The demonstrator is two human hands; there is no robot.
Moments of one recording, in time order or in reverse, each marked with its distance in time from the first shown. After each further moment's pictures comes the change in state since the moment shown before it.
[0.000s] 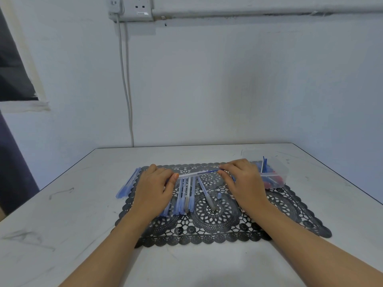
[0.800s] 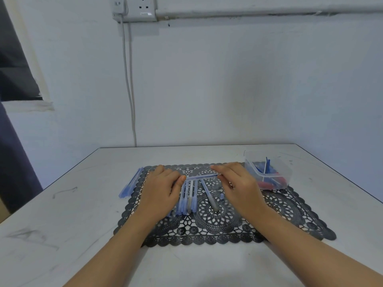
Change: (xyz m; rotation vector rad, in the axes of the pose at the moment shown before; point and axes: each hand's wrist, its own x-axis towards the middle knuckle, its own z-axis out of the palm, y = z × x) left_hand -0.001 0.010 0.000 0.023 0.021 0.070; right_hand -0.003 -0.021 -0.009 0.236 0.020 -0.176
